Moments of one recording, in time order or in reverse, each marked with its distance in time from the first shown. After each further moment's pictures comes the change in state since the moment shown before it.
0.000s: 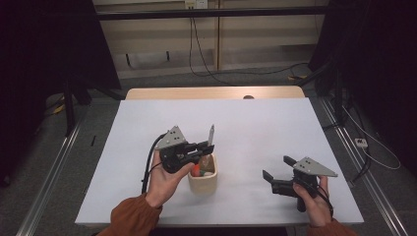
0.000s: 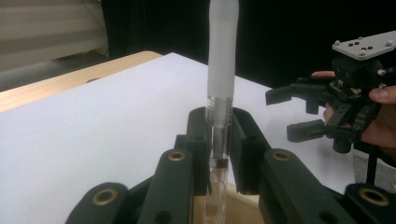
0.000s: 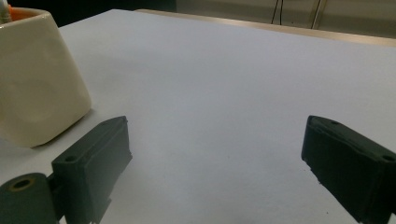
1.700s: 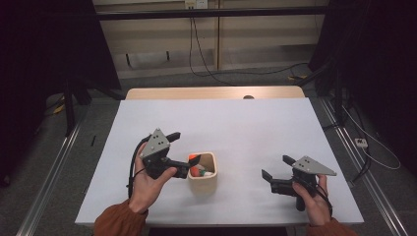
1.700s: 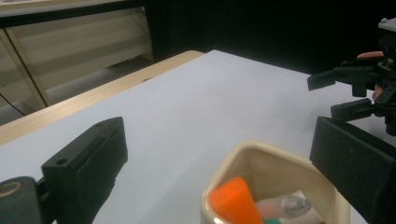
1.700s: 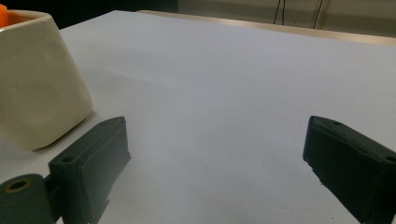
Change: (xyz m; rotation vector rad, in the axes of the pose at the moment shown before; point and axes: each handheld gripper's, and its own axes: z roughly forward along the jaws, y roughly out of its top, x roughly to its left) left arm 0.008 -0.005 -0.042 0.009 0.176 0.093; right arm -0.001 0.001 0.003 -0.003 0.010 0.006
